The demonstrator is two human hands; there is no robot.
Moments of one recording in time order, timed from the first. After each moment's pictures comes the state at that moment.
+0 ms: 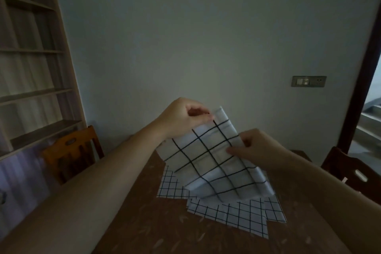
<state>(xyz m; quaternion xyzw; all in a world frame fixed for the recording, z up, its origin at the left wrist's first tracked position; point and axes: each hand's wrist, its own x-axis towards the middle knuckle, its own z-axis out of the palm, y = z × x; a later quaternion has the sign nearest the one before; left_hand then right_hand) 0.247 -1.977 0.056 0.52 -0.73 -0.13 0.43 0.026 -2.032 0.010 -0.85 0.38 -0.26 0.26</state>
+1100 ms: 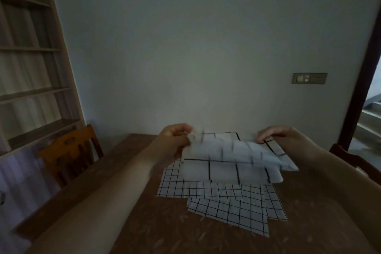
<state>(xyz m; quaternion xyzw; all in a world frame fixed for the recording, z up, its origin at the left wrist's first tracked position) 0.259 -1.976 -0.003 0.43 -0.56 -0.45 0.55 -0.018 -2.053 0.008 -0.69 0.28 -0.37 0.55</state>
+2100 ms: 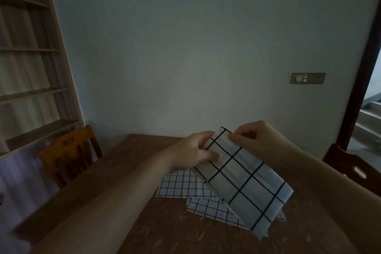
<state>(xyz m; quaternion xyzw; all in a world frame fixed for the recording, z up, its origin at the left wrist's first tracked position) 0.224 -1.975 0.003 0.49 -0.67 -0.40 0.38 0.024 -2.031 0.021 -0.84 0.36 -0.32 0.24</state>
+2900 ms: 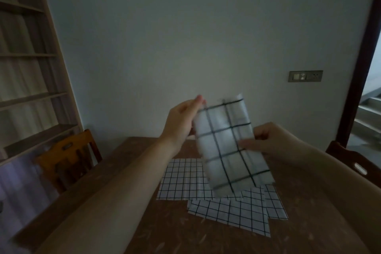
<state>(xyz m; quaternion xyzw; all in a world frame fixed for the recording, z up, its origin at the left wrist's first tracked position) 0.216 -1.988 0.039 0.46 -0.55 -0.29 0.64 0.004 -2.028 0.030 -0.81 0.32 -0.29 0.39</state>
